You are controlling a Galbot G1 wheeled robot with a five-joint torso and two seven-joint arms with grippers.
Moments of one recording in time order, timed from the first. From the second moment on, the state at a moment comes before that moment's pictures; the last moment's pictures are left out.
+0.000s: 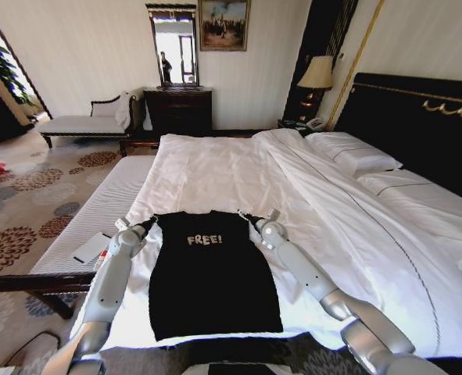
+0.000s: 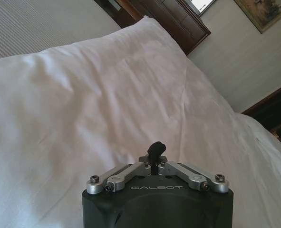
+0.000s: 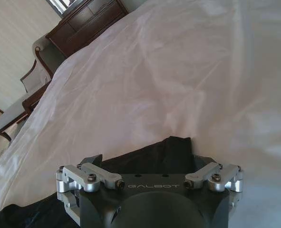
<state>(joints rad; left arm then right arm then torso) 0.73 -1.21 -0.52 -1.30 -1.17 0.47 -0.22 -0.51 1.21 -0.10 1.21 1.32 -0.26 0.33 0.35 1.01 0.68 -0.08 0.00</state>
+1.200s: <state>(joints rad) 0.71 -1.20 -0.52 -1.27 -1.16 0.46 -0.20 -0.50 1.23 -0.11 1.16 1.19 -0.22 0.32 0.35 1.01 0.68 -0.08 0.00</state>
